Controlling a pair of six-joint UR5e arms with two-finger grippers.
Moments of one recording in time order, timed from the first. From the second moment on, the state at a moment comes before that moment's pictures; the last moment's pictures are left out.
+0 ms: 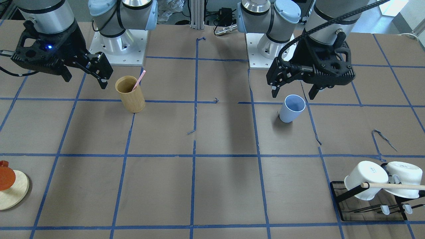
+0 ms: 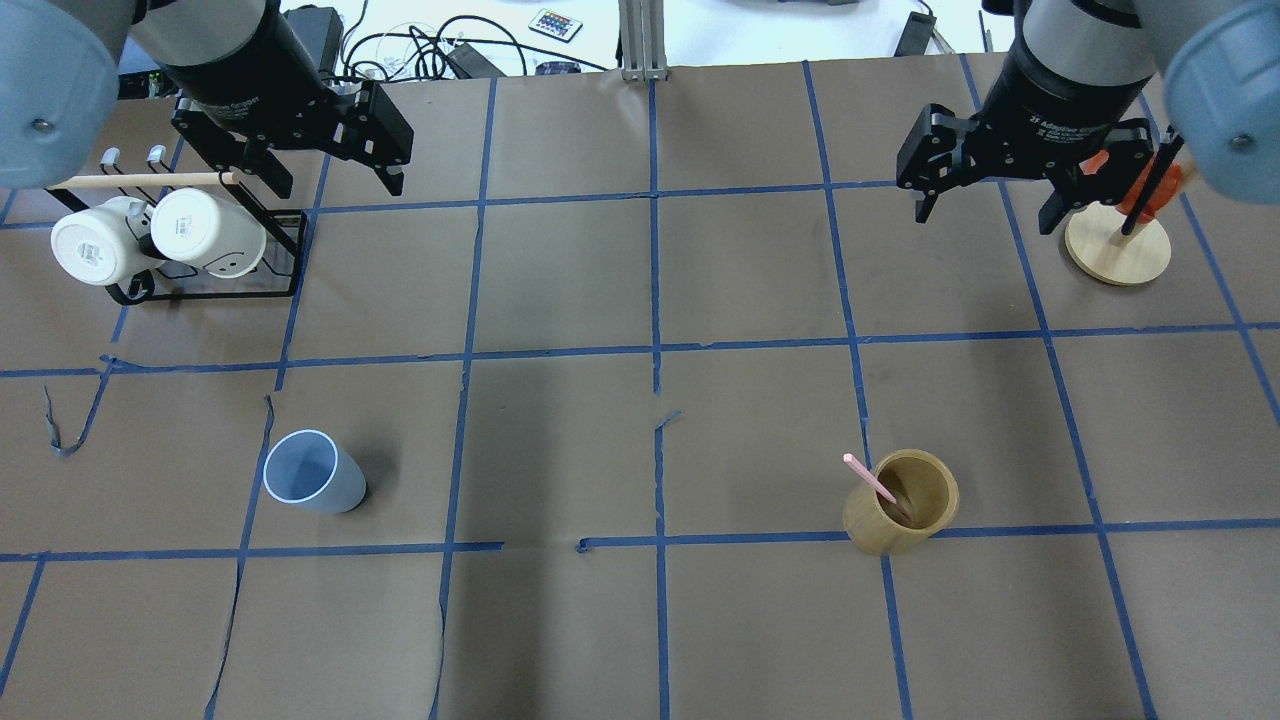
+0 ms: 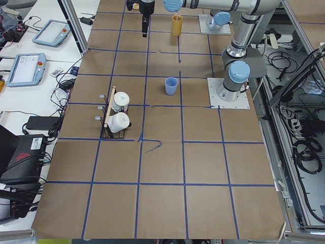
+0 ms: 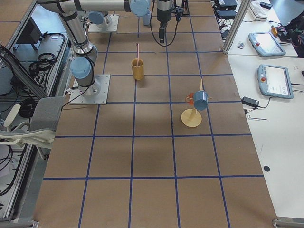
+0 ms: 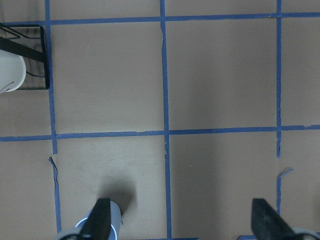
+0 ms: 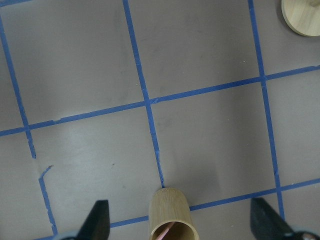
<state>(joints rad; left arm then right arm) -1.57 -1.62 -1.49 -1.52 1.56 0.02 1.54 -1.60 1.59 -1.60 -1.61 0.16</state>
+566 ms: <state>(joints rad) -1.57 -1.62 -1.49 -1.52 1.56 0.02 1.54 -1.60 1.59 -1.59 -1.61 0.17</state>
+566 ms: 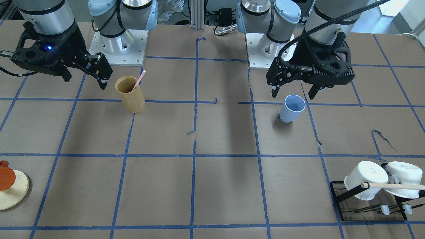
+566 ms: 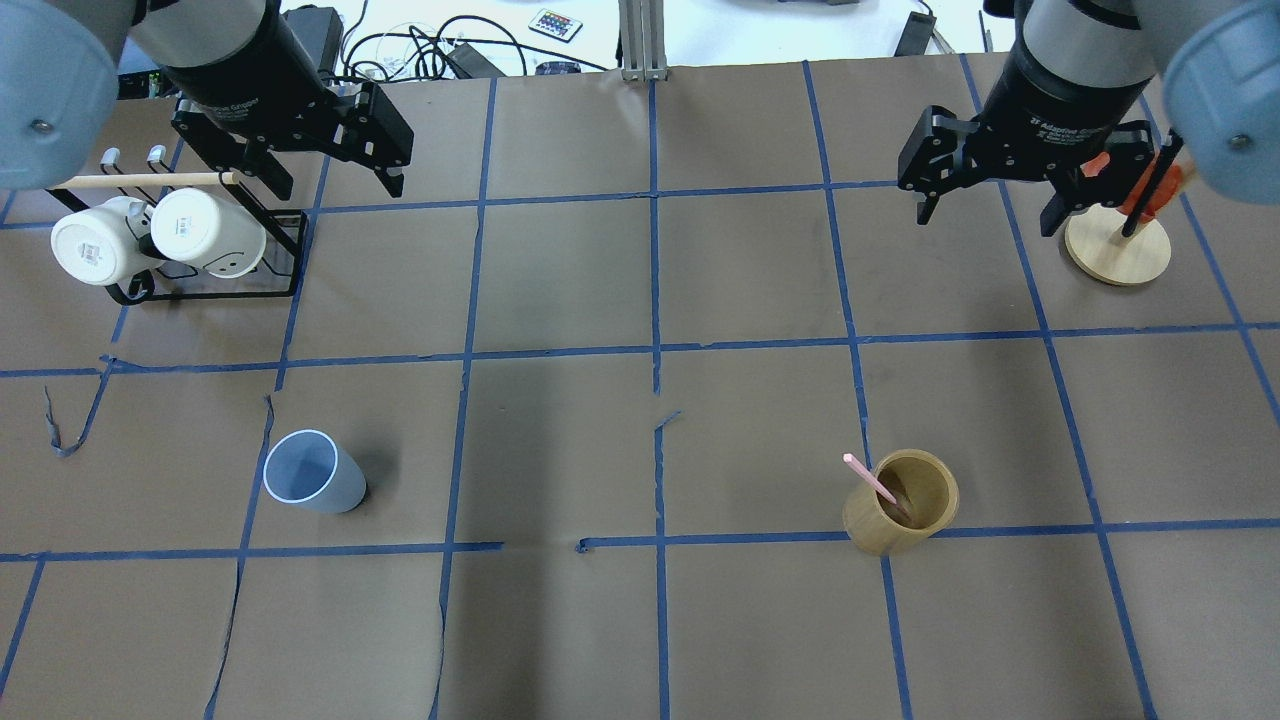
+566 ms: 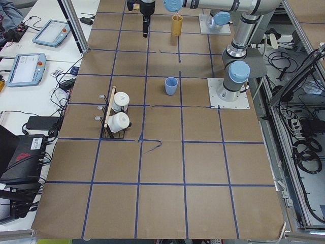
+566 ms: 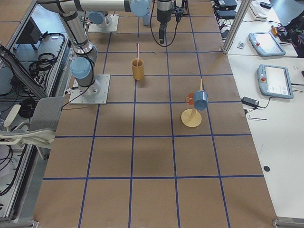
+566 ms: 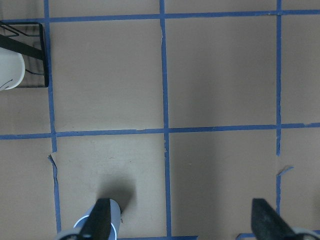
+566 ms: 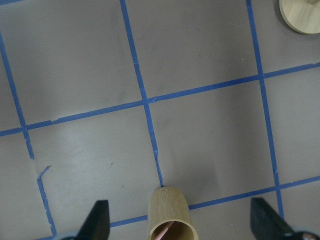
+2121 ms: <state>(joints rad) -1.15 -1.56 -2.00 -1.29 1.58 0.49 1.50 -1.57 1.87 -1.51 -1.38 0.76</state>
